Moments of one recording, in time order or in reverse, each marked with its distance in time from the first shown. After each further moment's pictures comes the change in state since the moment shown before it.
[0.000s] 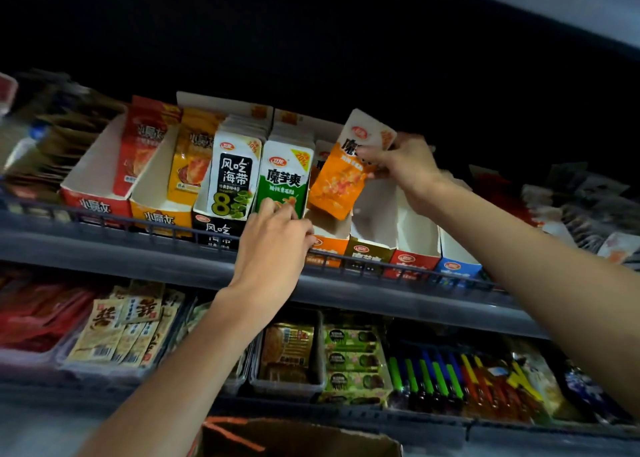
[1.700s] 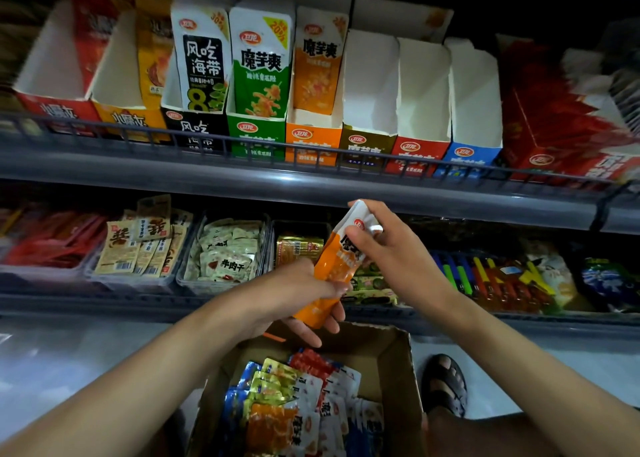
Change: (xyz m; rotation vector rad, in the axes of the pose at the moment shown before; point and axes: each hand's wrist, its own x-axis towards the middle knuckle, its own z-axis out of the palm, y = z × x) left_hand -0.123 0.035 0.031 -1.077 -1.097 -0.563; right_hand -0.222 0.104 0.013 -0.121 -0.274 0.197
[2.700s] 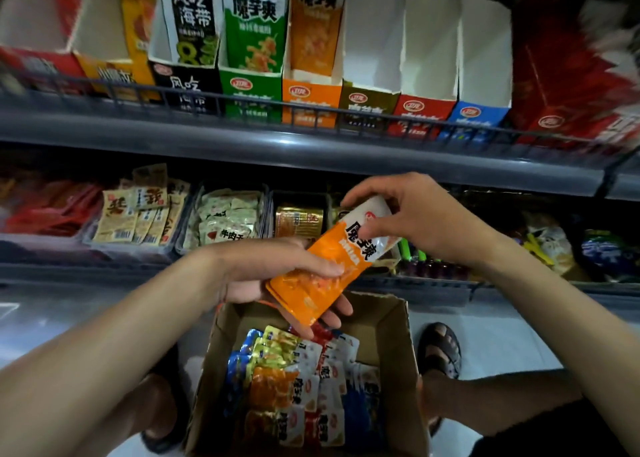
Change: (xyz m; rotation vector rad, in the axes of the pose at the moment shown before) left_hand -0.009 -0.005 -0.018 -0.112 -0.388 -0.132; right_hand -0.002 -0.032 -0.039 -0.301 -0.280 -0.080
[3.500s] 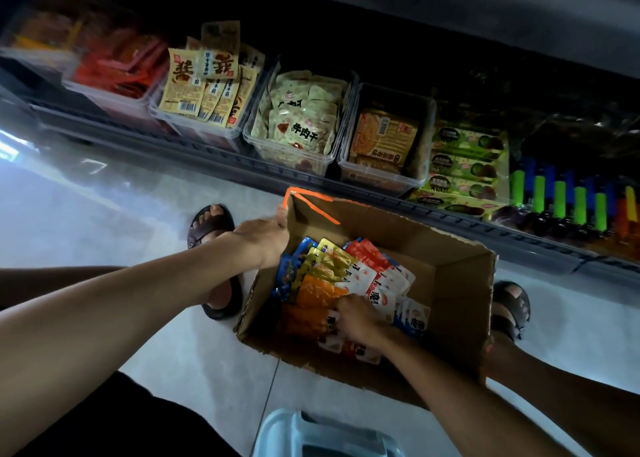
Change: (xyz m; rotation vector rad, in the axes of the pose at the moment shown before) left_hand 0.047 -0.194 -0.085 1.178 0.569 -0.574; right_hand -0.041 0.164 0.374 -0.221 -0.682 0.242
